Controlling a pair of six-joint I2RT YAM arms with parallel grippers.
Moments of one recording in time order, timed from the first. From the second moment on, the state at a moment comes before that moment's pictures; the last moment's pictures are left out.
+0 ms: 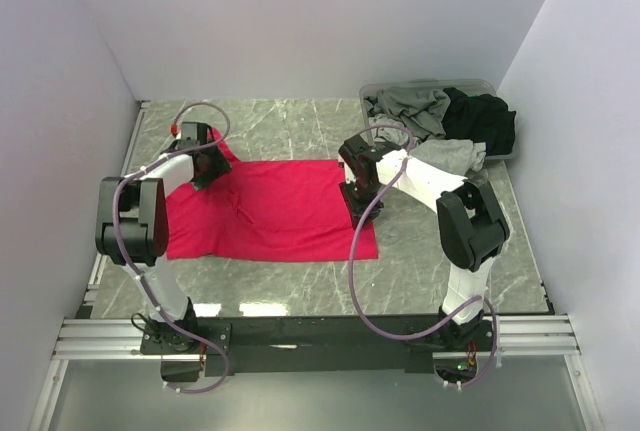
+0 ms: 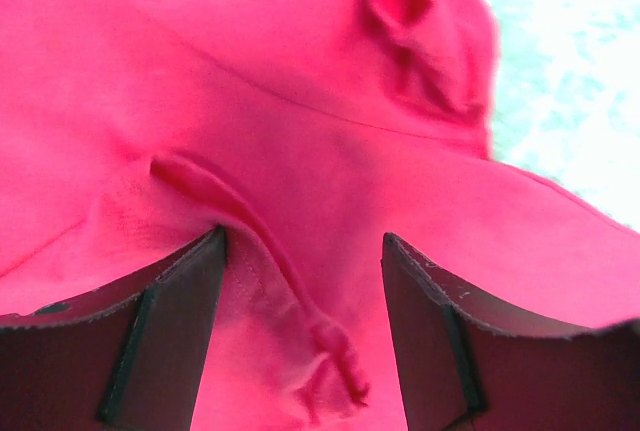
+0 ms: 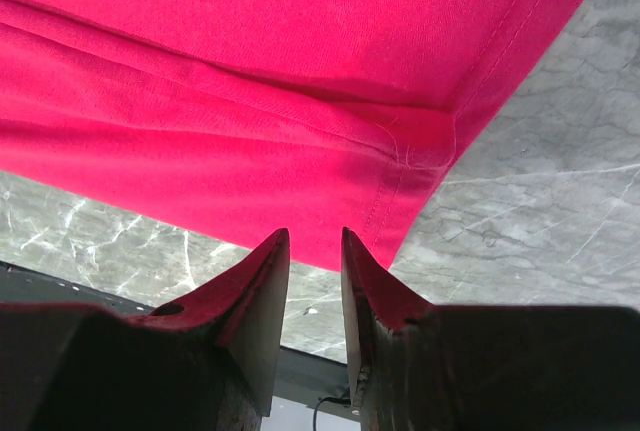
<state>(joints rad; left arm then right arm) -0.03 1.81 1.15 -0.28 -0.10 -0.60 0.56 1.85 1.37 -0.94 -0.11 0.25</state>
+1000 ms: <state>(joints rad) -0.05 1.52 1.06 -0.49 -0.32 -0.72 0.56 1.85 1.37 -0.93 -0.11 0.23</state>
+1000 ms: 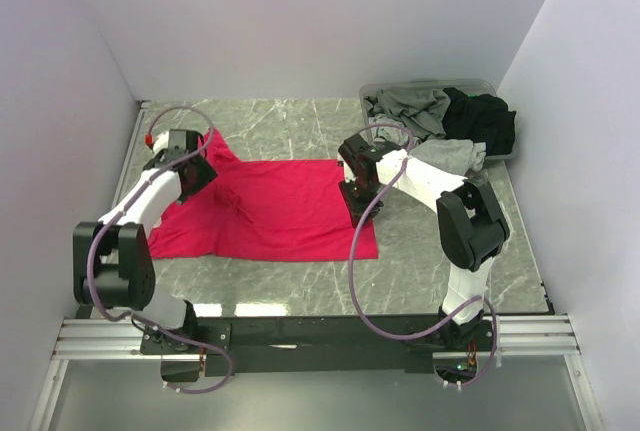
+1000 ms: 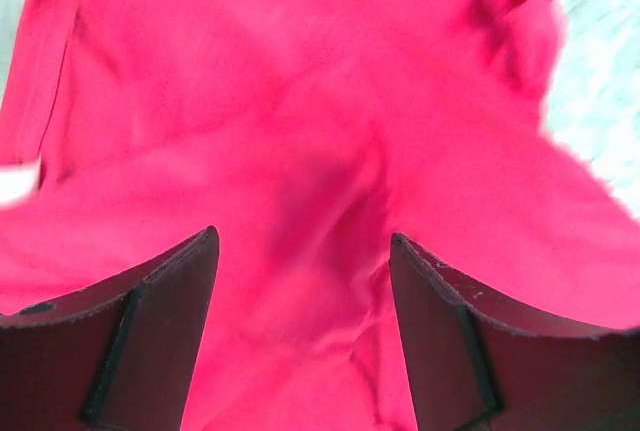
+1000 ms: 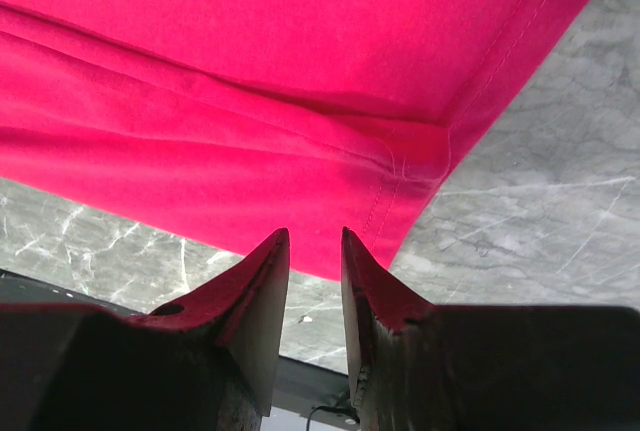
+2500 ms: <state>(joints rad) 0.31 1.23 0.66 -0.49 -0.21 -0.79 0.60 1.90 1.30 -0.89 -0.02 0.27</state>
